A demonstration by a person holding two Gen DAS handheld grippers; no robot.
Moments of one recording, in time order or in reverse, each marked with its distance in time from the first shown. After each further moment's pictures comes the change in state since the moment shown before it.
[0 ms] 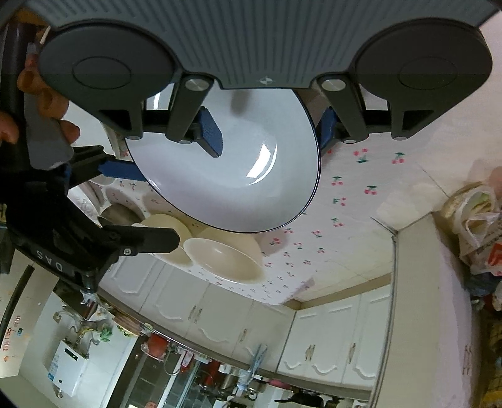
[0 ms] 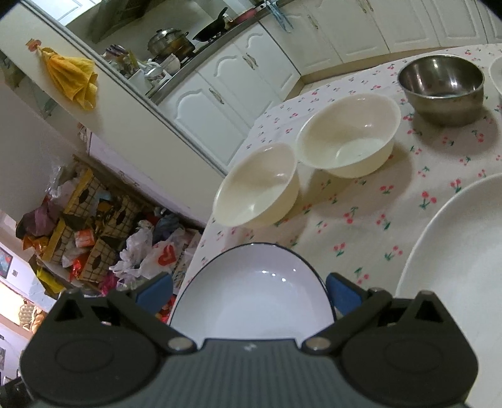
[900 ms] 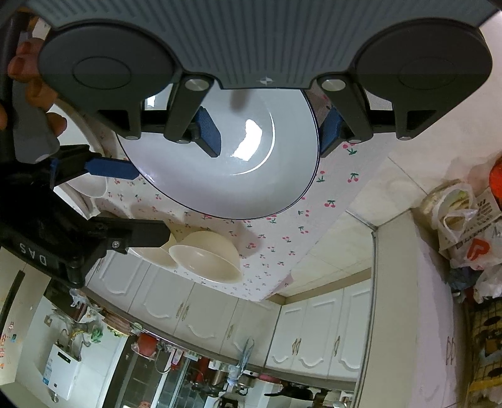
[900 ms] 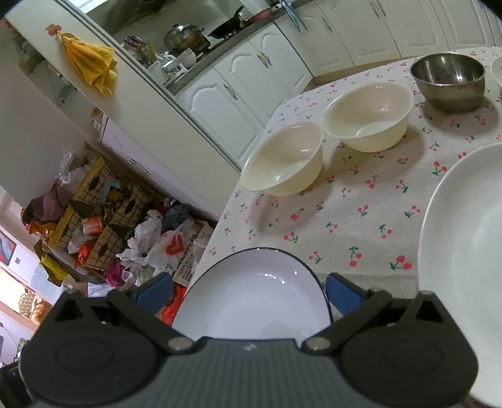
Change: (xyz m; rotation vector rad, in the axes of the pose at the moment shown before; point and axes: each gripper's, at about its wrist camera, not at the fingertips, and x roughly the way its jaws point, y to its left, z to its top) left arm -0.004 -0.003 -0.005 0.021 -0.020 0.064; right arm -0.008 0.020 -0.032 -0.049 -0.013 0.017
